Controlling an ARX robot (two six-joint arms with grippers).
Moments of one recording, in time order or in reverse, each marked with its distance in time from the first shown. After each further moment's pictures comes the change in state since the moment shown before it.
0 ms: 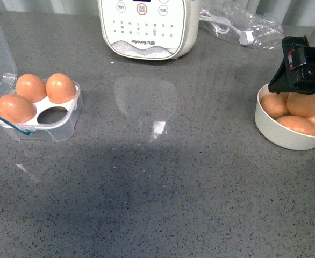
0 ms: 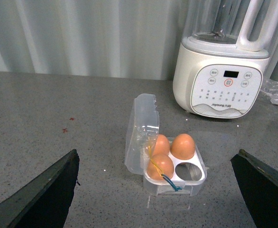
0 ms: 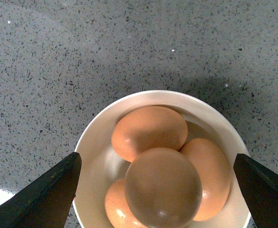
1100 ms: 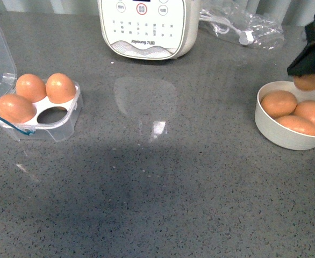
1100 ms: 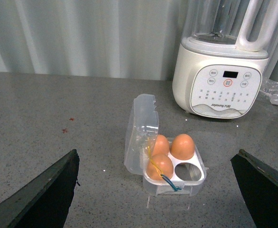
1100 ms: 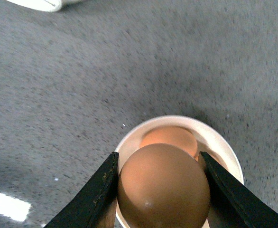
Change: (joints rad) left arm 0.000 0.000 0.000 0.000 0.000 0.000; right arm 0.035 -0.129 0.063 -0.084 -0.057 -0.074
